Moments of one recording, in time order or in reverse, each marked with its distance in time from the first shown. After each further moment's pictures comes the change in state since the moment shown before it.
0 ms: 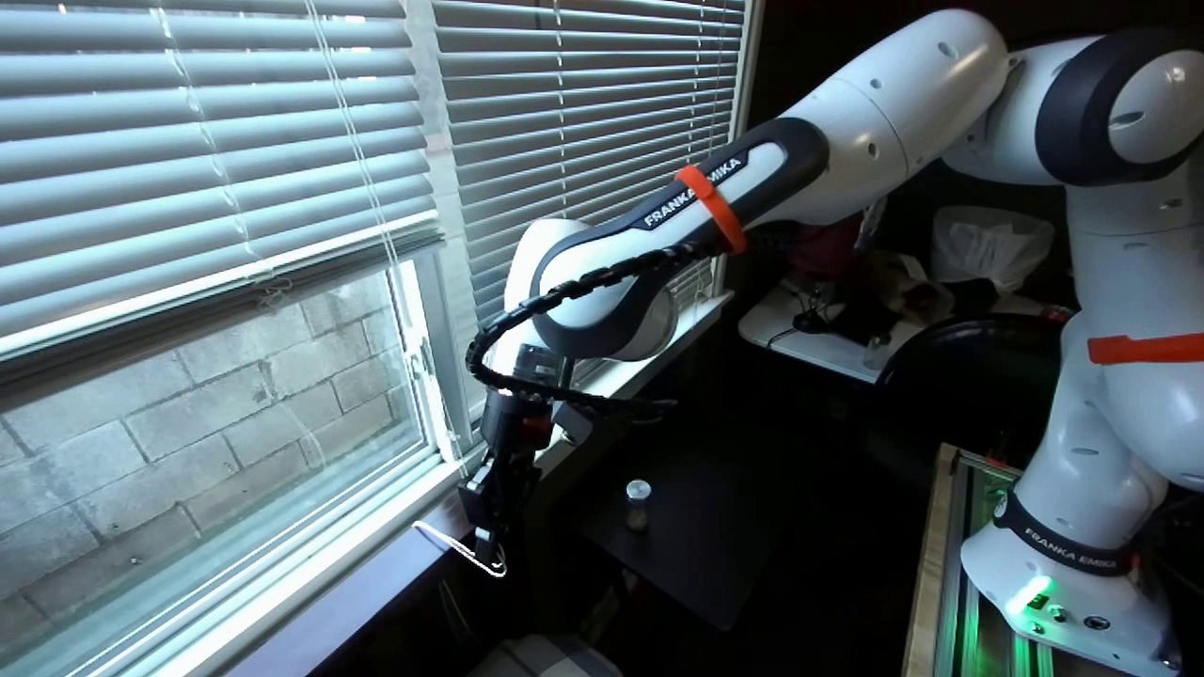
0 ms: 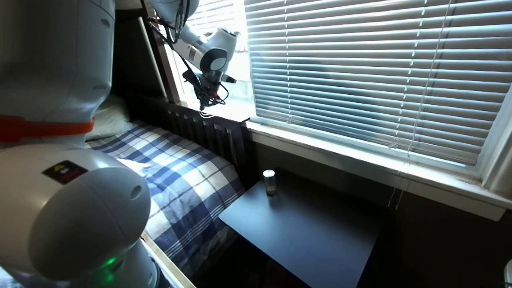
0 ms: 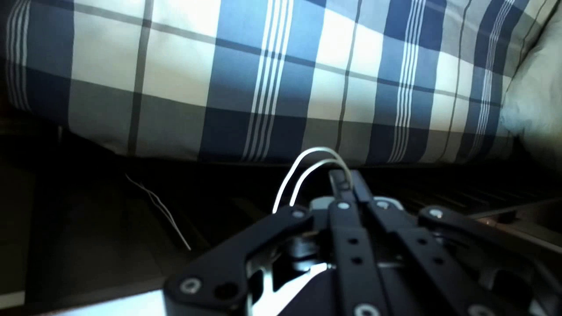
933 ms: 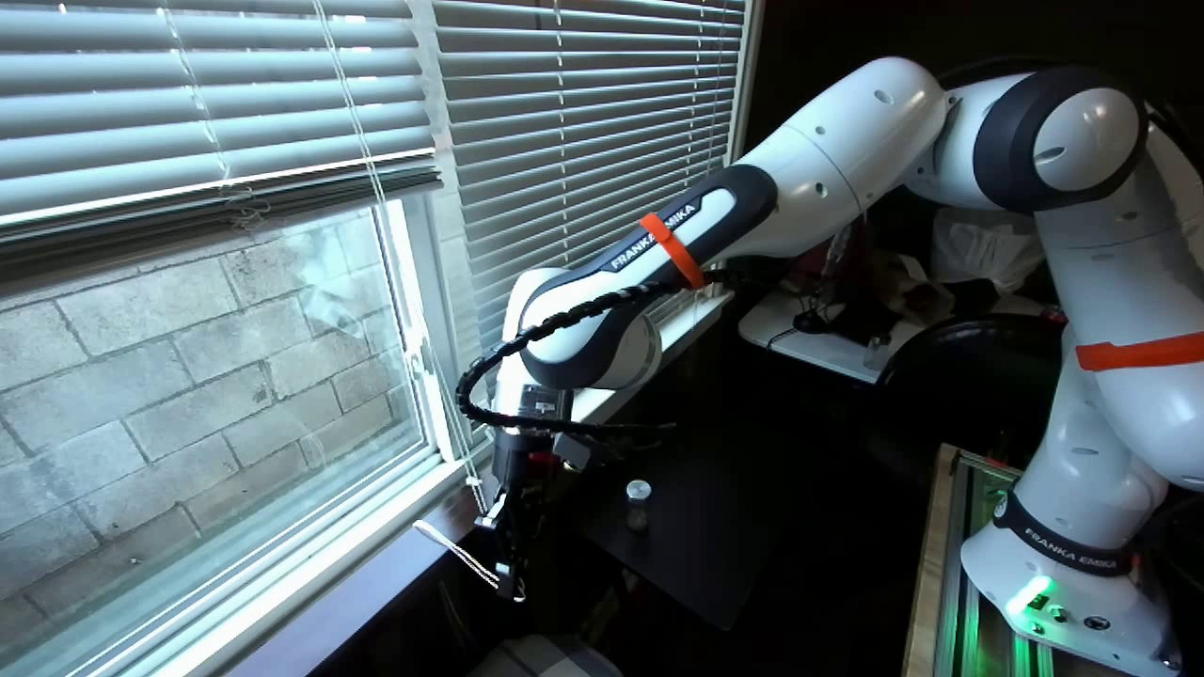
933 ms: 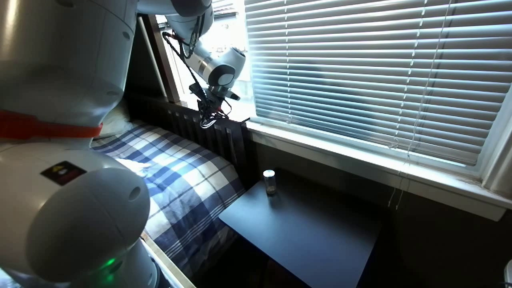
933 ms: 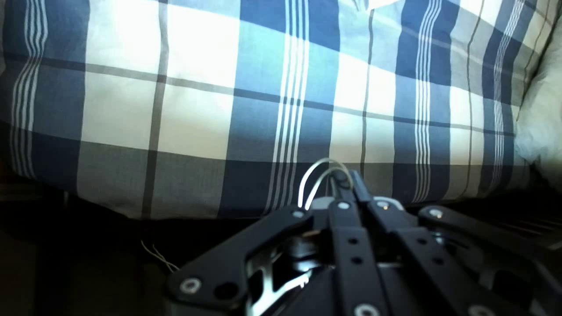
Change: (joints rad) arm -0.012 0.112 -0.011 0.042 0.026 -0.087 -0.022
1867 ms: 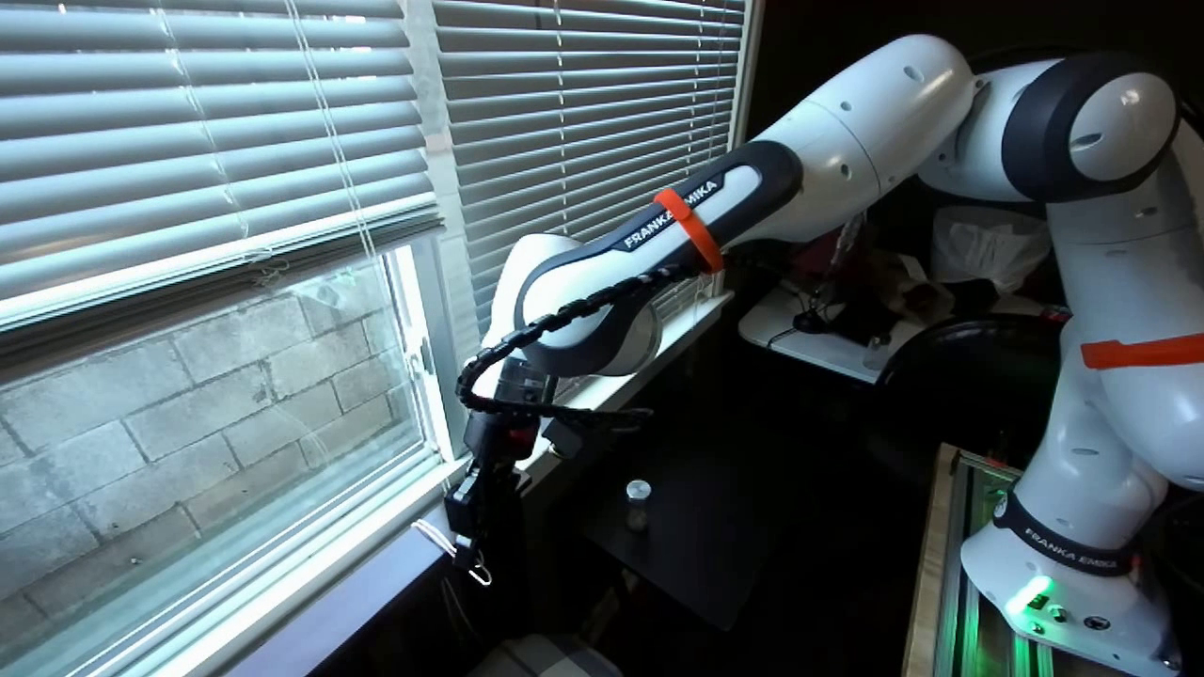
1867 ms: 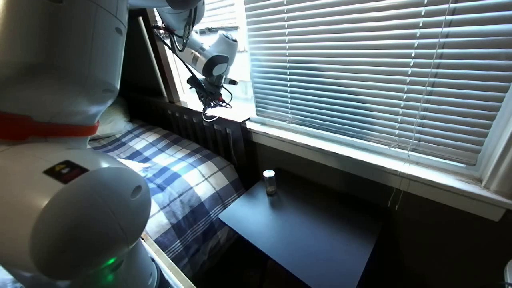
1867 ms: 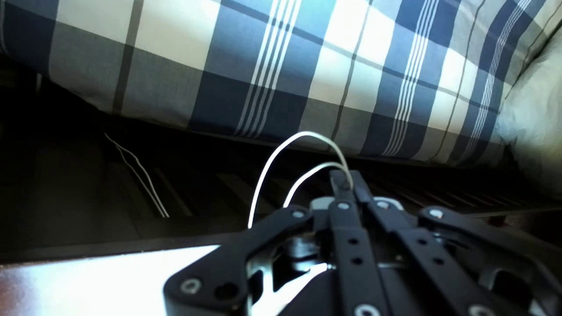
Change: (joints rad) arm 0.018 -0.043 0.019 0.016 -0.049 0.142 -0.086
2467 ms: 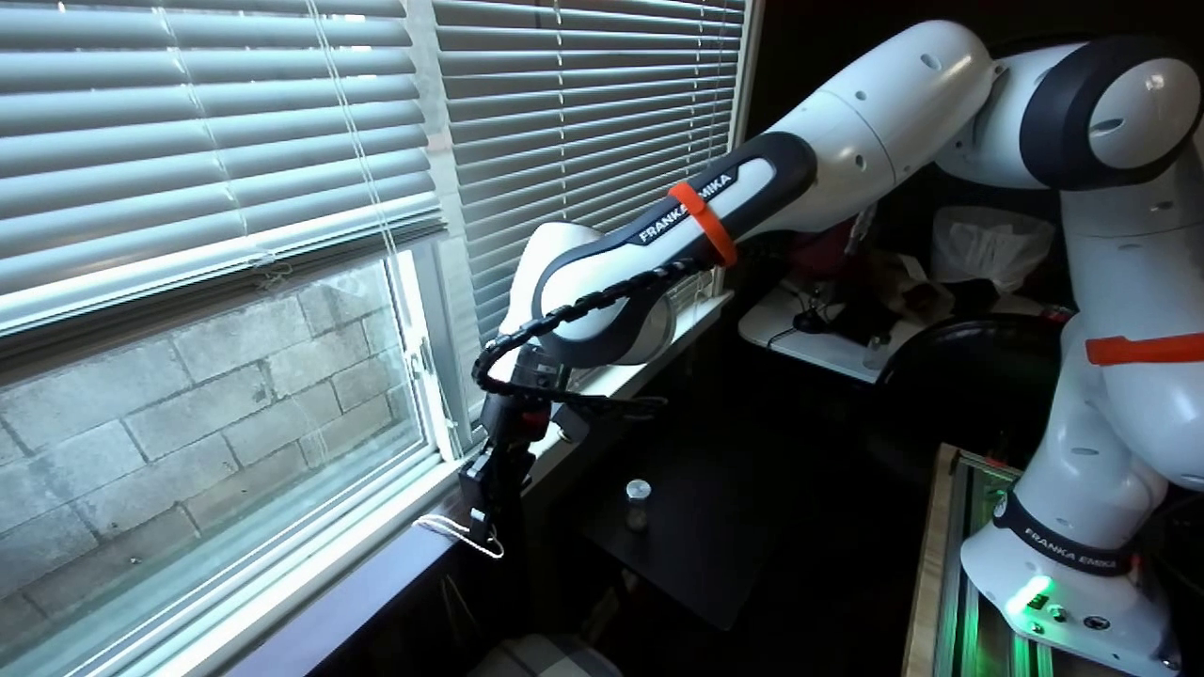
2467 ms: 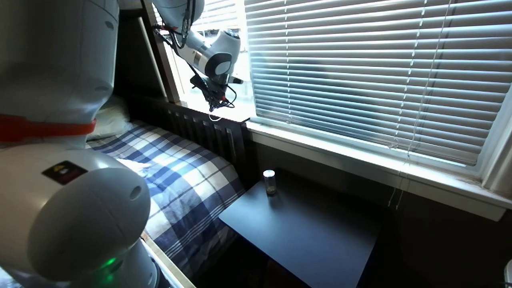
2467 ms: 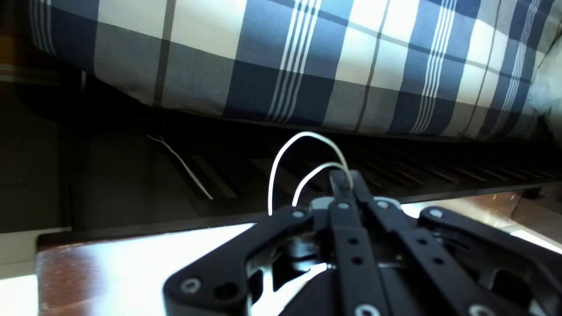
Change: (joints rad) arm -0.009 -0.056 -0.032 -0.070 -0.008 0.049 0.061
